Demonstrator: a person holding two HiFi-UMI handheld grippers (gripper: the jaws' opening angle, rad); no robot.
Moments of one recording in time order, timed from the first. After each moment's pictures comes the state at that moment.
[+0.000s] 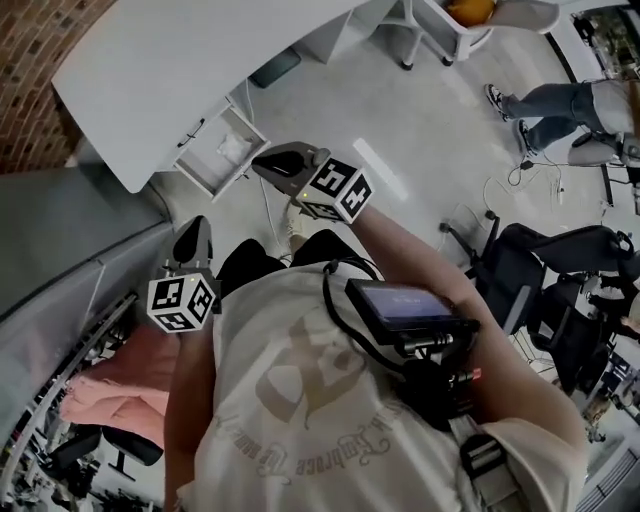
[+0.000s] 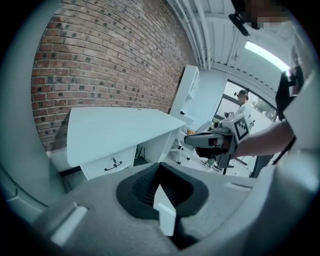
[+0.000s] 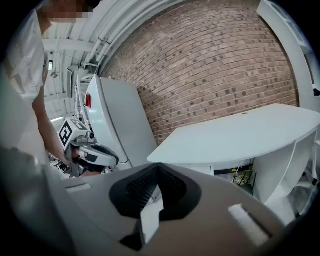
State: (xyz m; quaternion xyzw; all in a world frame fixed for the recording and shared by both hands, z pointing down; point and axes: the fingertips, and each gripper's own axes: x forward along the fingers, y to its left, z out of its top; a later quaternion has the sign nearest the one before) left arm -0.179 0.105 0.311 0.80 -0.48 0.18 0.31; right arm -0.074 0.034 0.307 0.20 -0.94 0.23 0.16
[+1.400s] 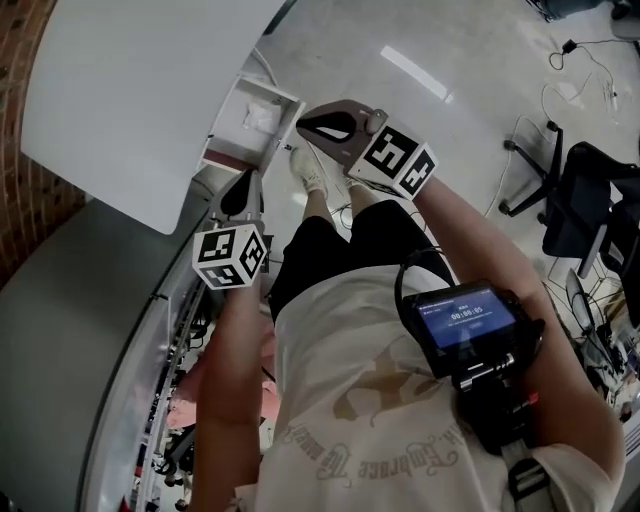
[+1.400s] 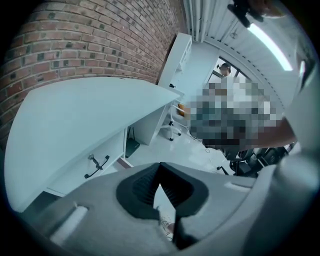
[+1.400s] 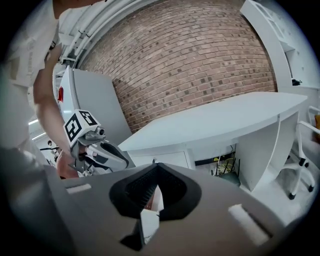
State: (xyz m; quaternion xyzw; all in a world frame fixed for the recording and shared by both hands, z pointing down) left arm -0.139 0.015 0.410 0.83 -0.34 0.30 0.33; right arm -0.042 -0.020 0.377 0.31 -0.90 0.25 0.17
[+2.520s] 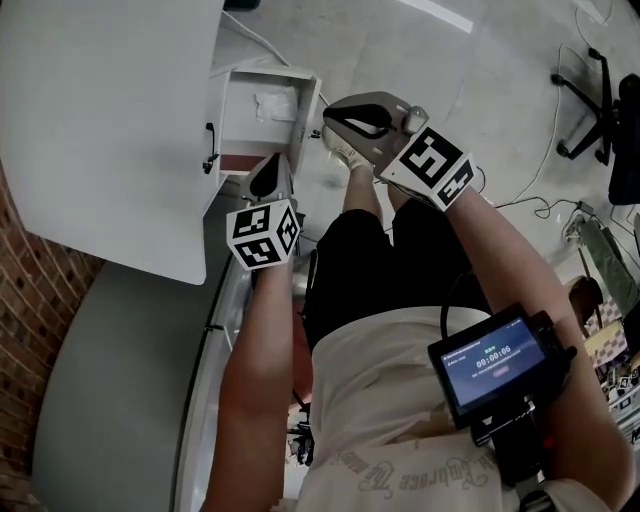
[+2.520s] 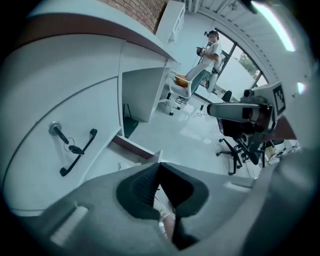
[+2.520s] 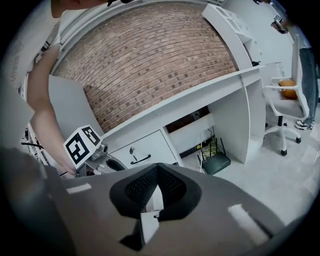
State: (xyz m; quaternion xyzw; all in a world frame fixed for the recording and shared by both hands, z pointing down) left arm -0.129 0.004 0.523 0.81 -0.26 0.42 0.31; right arm -0.015 -0.011 0.446 0.44 -0.83 0.31 0.10
